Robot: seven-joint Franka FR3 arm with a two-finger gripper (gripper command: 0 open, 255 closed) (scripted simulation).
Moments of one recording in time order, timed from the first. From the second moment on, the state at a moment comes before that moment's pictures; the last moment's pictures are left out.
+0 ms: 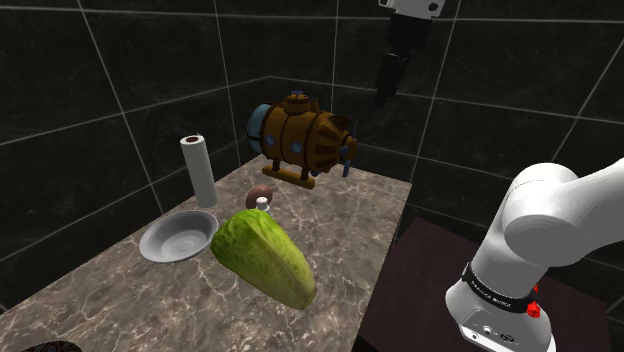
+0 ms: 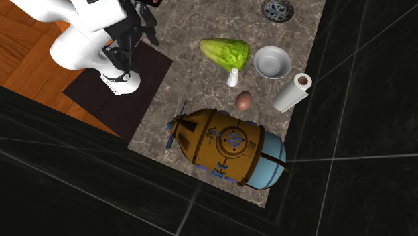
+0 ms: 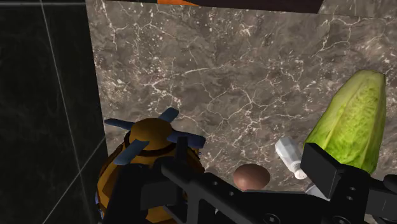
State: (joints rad) arm 0.02 -0.82 0.03 -2.34 0.04 1.67 -0.17
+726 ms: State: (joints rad) arm -0.03 -0.63 0.17 -2.42 0.17 1.94 0.16
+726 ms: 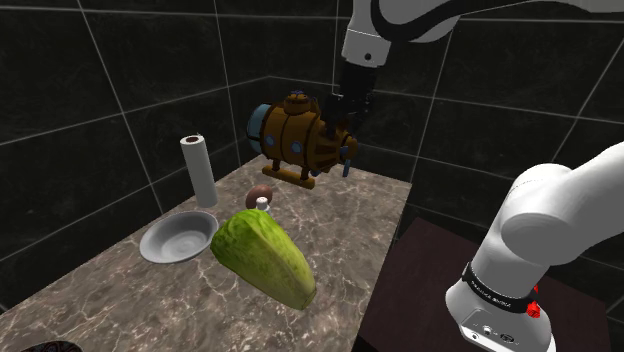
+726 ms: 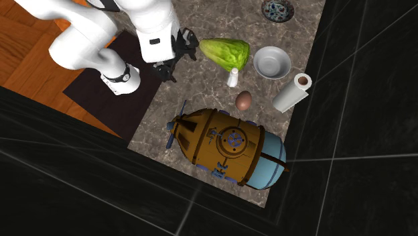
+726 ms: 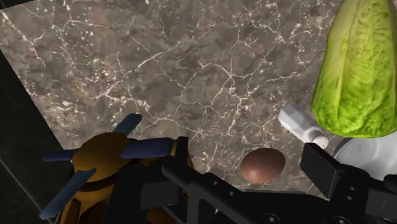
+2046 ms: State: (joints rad) arm -0.10 0.09 0.35 -2.18 0.23 2.49 0.88
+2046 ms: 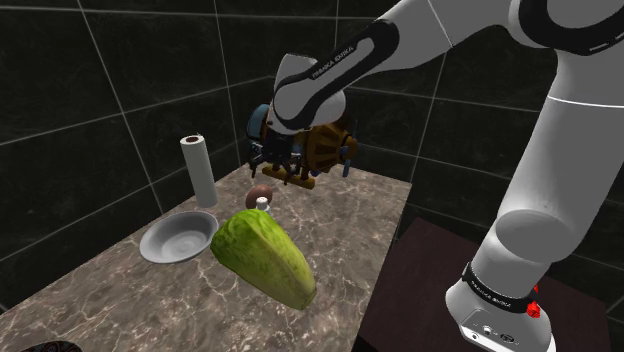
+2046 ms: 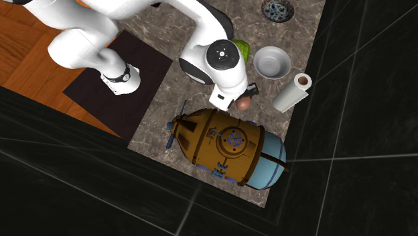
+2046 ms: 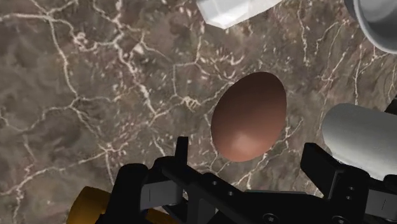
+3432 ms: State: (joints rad) arm -0.07 0.25 0.35 -2.12 0.17 2.61 0.97
